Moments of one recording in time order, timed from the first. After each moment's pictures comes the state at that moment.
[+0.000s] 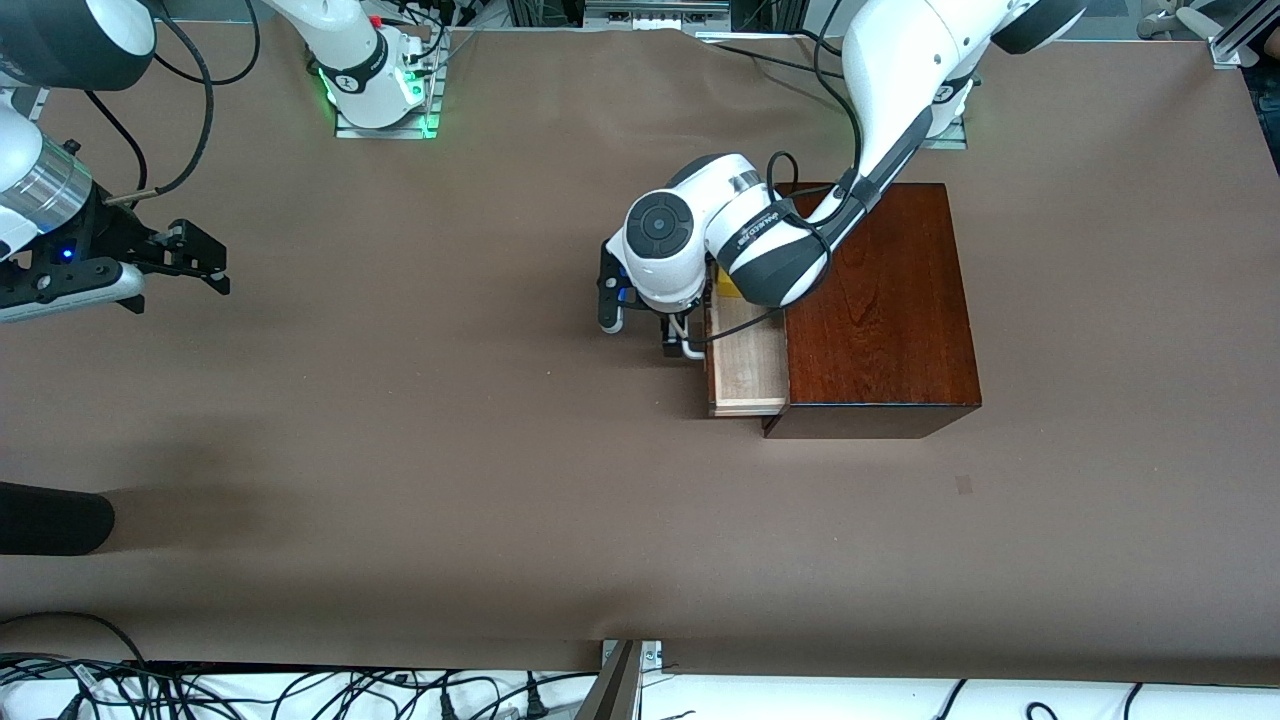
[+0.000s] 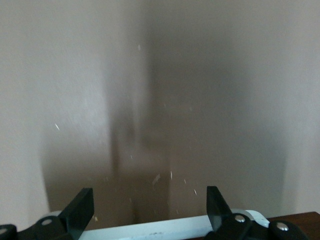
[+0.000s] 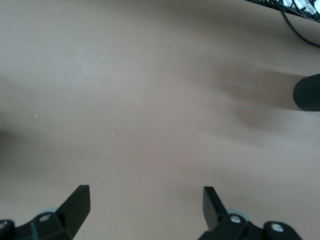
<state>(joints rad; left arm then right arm) -0.36 0.74 -0.51 -1.41 0.33 1.85 0.67 0.16 0.01 -0.12 -1.75 0.01 1.86 -0.22</state>
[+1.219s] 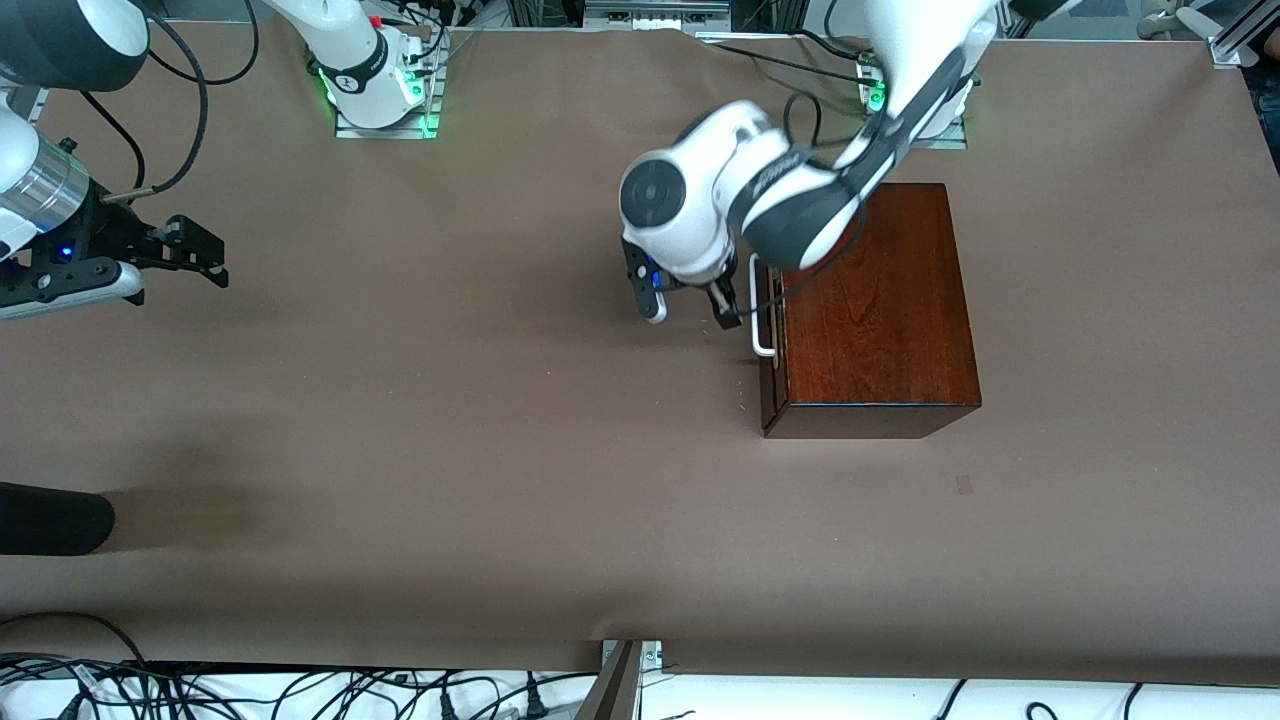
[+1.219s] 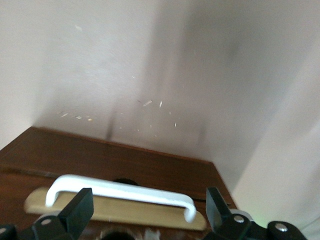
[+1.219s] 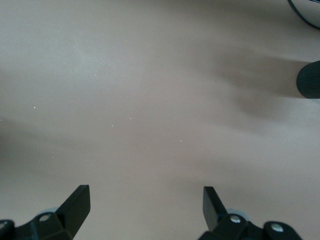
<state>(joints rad) -0.35 0.59 -0.52 -1.37 0.32 1.58 0.34 0.16 0.01 -0.13 -1.75 0.01 1.82 -0.21</state>
